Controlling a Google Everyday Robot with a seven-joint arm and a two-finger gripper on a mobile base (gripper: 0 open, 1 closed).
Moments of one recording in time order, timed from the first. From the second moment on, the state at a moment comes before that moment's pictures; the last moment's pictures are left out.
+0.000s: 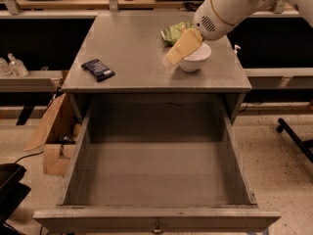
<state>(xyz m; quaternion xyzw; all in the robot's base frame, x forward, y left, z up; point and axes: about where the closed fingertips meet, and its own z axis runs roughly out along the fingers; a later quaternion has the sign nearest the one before) 0.643 -0.098 0.957 -0.41 0.85 0.07 0.32</state>
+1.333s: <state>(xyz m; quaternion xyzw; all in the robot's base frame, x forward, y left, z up) 0.769 0.072 0.917 -0.40 0.84 0.13 0.35</state>
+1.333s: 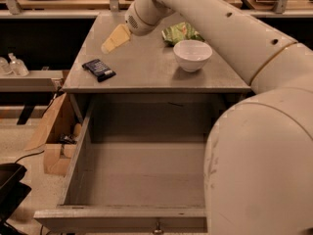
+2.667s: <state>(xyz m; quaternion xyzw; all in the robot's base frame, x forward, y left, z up) 0.771 0.157 0.817 -0.37 0.87 0.12 0.29</state>
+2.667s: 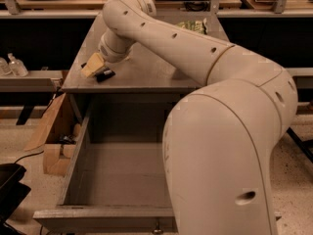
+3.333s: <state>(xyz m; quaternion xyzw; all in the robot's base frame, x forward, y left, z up) 0.759 0.168 0.837 -0.39 0.87 0.11 0.29</state>
